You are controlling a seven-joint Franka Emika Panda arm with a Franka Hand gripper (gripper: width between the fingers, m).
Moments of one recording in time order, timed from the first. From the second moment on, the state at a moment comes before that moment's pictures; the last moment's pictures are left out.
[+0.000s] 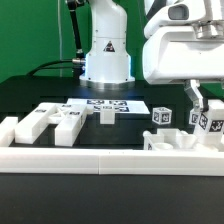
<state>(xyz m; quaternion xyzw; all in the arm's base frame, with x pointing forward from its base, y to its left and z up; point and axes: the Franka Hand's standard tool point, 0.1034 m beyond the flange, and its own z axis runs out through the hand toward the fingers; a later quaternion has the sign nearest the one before) 0.634 0.114 0.090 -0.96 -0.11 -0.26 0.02</state>
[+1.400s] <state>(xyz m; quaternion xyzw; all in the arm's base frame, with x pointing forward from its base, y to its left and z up) 0.618 0.113 0.090 -0.95 -0.13 -0.29 0.02</state>
